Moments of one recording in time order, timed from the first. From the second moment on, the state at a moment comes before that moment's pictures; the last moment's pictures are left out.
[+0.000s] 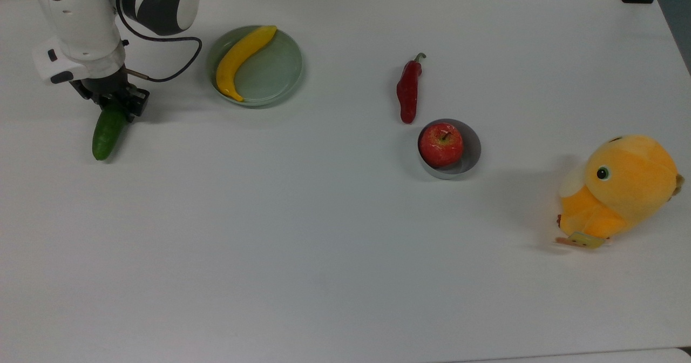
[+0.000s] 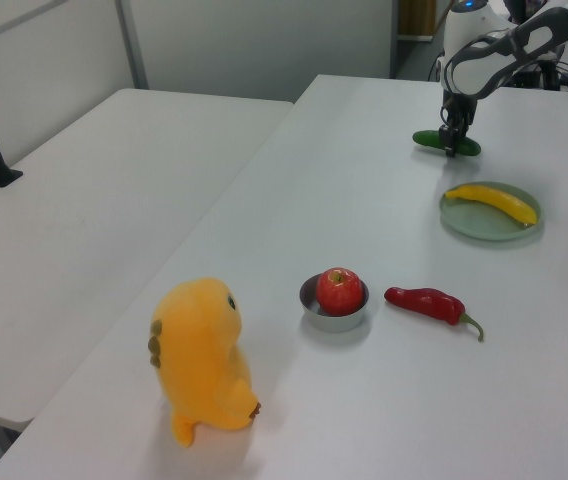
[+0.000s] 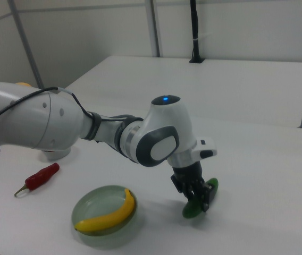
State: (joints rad) arm -0.20 0.44 -0.23 -1.80 -0.09 2.33 -0.15
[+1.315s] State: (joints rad) arm 0.17 0.19 0.04 -1.65 -0.02 1.98 0.22
